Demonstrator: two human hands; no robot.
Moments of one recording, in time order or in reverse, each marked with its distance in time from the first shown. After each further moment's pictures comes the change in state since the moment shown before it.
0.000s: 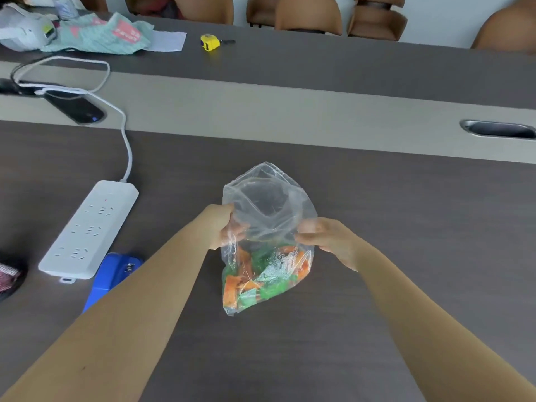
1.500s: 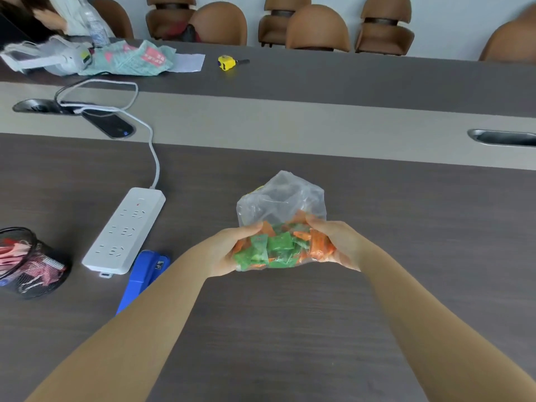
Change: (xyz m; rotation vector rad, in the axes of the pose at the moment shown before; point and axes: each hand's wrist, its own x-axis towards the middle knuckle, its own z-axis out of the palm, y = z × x) left_hand -0.050 -0.030 -0.028 -0.128 -0.467 0.020; right_hand -0.006 -0.013 0.015 0.454 -0.069 0.038
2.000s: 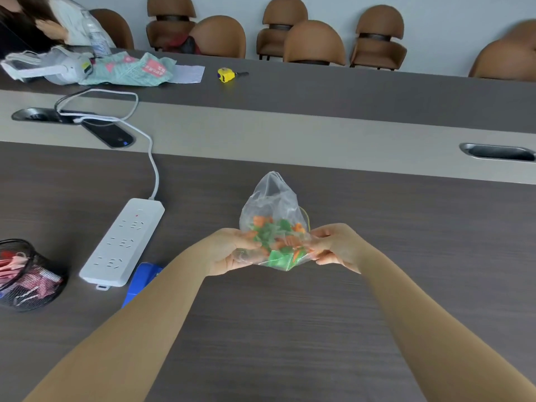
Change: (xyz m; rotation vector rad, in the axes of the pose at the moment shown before) left_hand -0.003 0.021 -0.004 0.127 -0.013 0.059; right_hand -0.003 -0.016 0.000 -0.315 0.140 -0.045
